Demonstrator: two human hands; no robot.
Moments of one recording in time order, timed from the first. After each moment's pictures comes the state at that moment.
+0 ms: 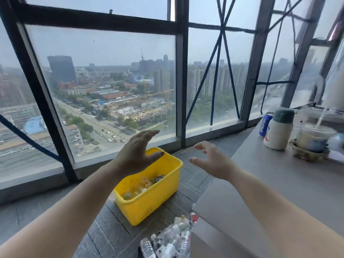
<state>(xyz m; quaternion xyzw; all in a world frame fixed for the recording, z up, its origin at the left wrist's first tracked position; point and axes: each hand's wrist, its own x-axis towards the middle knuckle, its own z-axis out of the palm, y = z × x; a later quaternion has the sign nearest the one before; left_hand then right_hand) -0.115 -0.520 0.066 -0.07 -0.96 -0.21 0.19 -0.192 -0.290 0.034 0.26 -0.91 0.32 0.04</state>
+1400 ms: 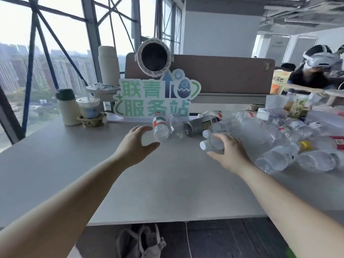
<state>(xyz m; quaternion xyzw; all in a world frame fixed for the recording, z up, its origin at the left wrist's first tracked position) -0.042 0.062 0.017 -0.32 -0.87 -0.36 0.10 0.095 0.317 -0.003 -0.17 -0.93 0.18 0.26</state>
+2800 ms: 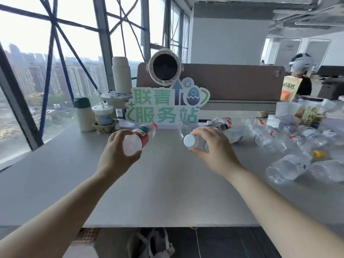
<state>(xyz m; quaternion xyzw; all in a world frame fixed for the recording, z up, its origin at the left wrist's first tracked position) -0.043 -0.008 0.018 -0.23 -0.86 -0.42 0.20 0.077 0.244 0.036 0.05 -0.90 0.15 0.40</state>
